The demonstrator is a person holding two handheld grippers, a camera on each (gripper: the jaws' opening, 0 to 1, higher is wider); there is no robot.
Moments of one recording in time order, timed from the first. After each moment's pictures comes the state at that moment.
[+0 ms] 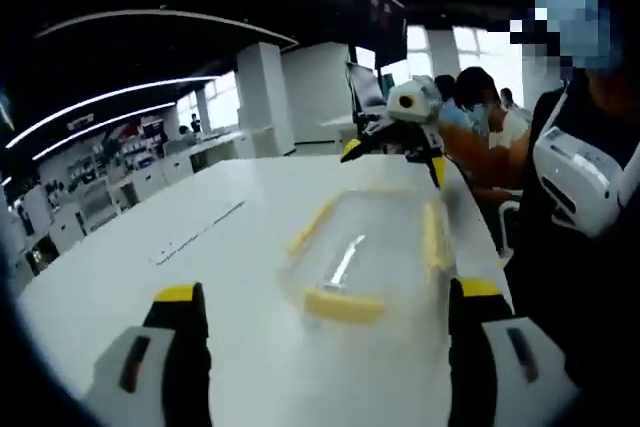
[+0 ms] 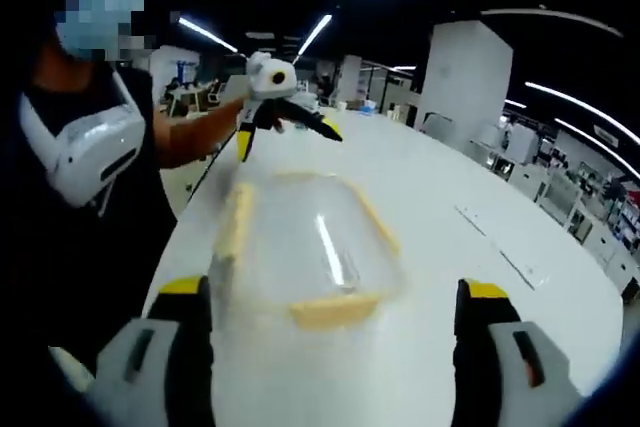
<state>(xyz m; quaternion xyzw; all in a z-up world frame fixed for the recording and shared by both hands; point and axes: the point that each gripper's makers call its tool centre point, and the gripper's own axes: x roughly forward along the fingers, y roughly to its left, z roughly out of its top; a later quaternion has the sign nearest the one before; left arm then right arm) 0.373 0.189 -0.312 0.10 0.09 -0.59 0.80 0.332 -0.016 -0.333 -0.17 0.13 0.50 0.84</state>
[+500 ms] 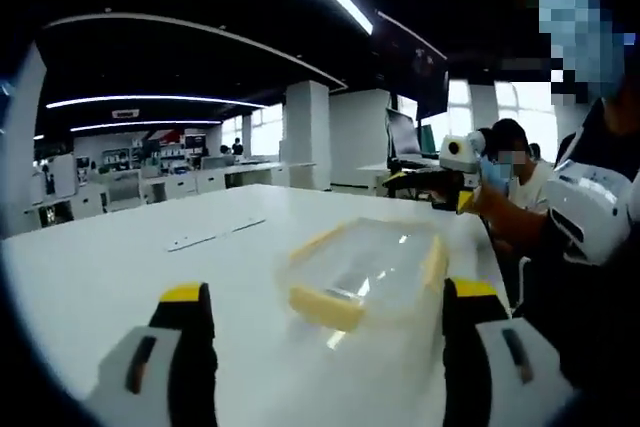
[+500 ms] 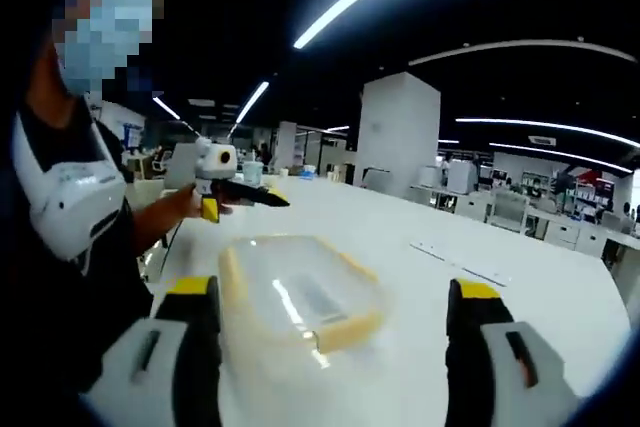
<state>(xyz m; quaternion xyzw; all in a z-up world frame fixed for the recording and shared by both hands) 0.350 0.194 -0.344 0.05 0.06 -0.54 0.84 0.304 -0.008 -0.340 -0.10 0.06 0.43 0.90</state>
